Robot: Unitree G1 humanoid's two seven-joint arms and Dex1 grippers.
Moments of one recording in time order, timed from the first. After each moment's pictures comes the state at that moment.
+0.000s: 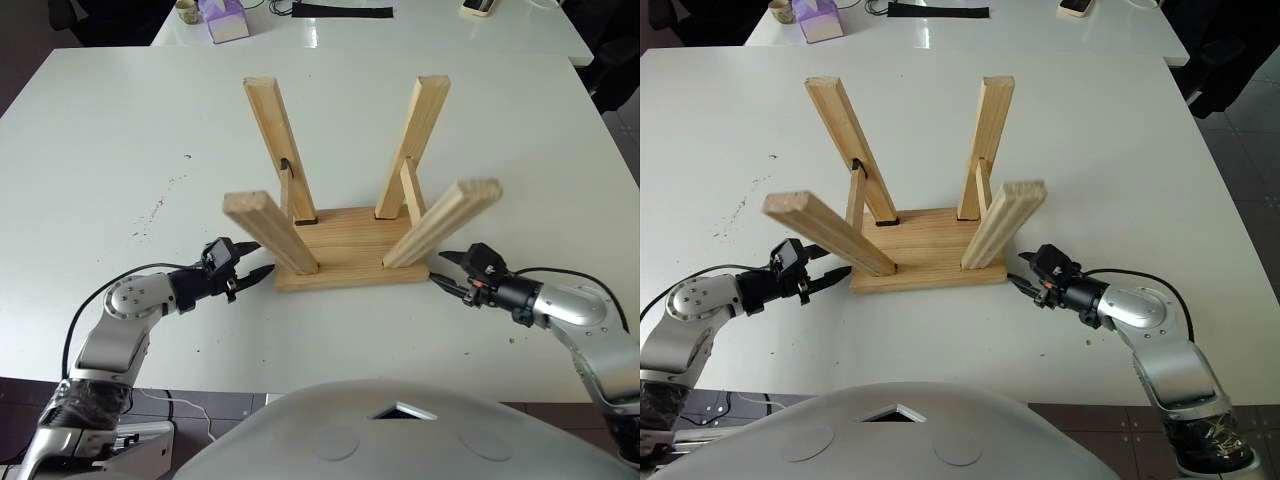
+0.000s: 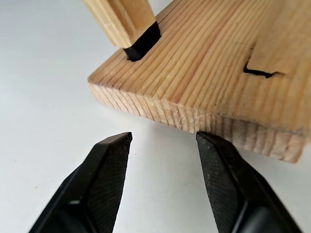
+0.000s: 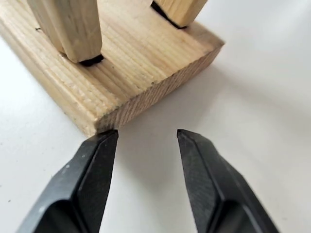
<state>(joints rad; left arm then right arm) 0.29 0.77 0.01 -0.23 -0.38 0.12 -0.91 0.34 -0.71 -0.03 -0.59 0.24 0.54 0.73</state>
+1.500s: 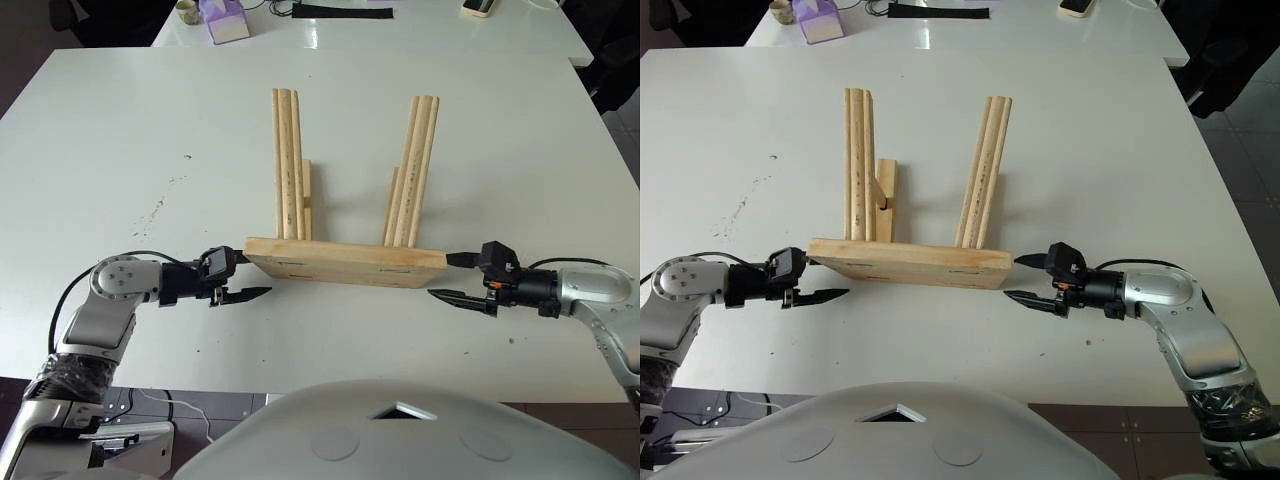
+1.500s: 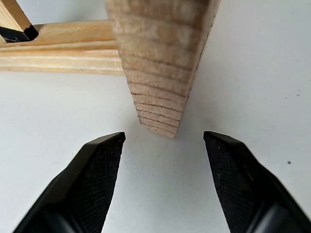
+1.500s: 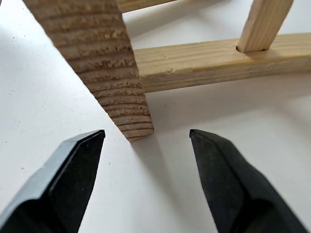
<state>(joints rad) 0.07 0.76 -0.09 0.12 -0.21 -0.14 -1.22 0.21 -0.79 0.08 -0.30 0.34 0.31 1.06</state>
